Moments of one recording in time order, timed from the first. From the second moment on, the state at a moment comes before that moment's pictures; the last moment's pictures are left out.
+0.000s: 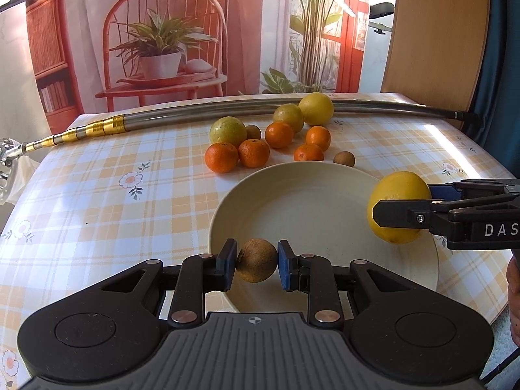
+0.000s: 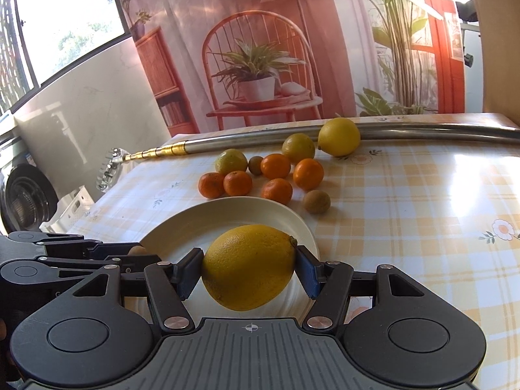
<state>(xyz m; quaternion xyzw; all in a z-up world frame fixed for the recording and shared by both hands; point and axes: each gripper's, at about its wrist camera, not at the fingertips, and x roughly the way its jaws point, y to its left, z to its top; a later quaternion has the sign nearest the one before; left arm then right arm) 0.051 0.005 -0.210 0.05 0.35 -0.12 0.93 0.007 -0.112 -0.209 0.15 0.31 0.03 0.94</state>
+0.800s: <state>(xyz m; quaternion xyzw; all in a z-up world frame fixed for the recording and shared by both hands) 0.052 0.002 -0.213 0.06 0.36 -0.11 0.93 0.012 -0.114 -0.217 0.14 0.33 0.02 0.93</state>
